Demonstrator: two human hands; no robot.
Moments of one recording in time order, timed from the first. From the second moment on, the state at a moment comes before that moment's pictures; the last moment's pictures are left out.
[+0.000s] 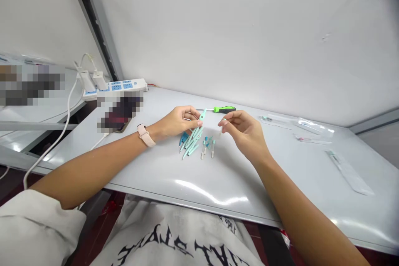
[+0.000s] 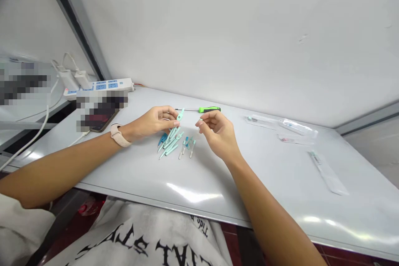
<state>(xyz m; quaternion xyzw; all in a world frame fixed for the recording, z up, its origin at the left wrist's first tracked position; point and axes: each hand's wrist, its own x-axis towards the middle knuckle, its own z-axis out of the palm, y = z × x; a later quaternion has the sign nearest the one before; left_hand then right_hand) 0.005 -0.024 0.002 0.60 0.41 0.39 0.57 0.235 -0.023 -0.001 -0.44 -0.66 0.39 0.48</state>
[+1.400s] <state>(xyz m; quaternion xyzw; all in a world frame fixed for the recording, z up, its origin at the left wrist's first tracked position) 0.007 -0.022 -0.003 0.61 0.39 0.38 0.58 0.224 -0.143 0.071 -0.14 -0.92 0.15 0.35</state>
